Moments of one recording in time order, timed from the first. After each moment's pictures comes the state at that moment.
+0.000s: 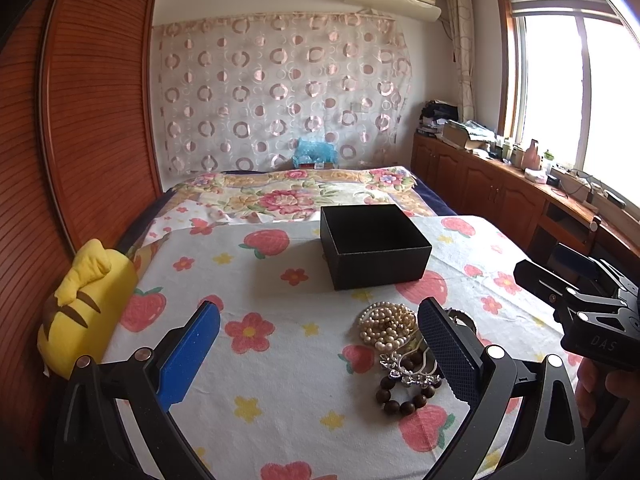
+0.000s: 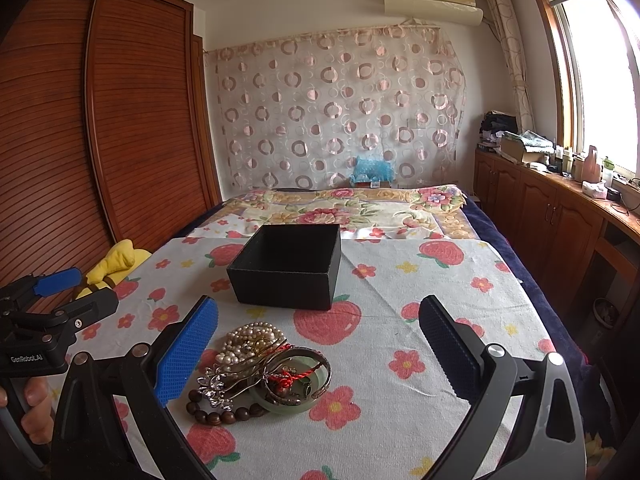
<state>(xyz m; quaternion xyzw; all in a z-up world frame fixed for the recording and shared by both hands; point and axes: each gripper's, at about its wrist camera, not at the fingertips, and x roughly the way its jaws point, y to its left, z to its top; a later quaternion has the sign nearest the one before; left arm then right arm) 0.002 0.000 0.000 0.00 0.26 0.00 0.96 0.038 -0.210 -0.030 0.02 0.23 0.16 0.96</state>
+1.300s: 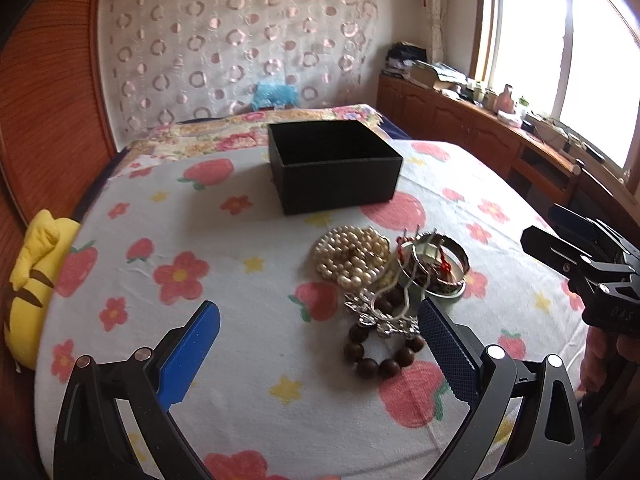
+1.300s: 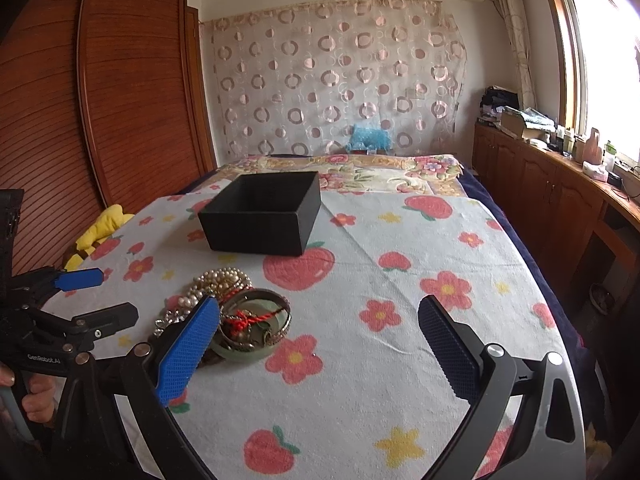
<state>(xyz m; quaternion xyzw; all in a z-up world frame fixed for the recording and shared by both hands) 0.033 -0.033 -0.060 0.01 0.37 -0.08 0.93 0.039 -0.238 -0.072 0.01 0.29 0.16 0.94</state>
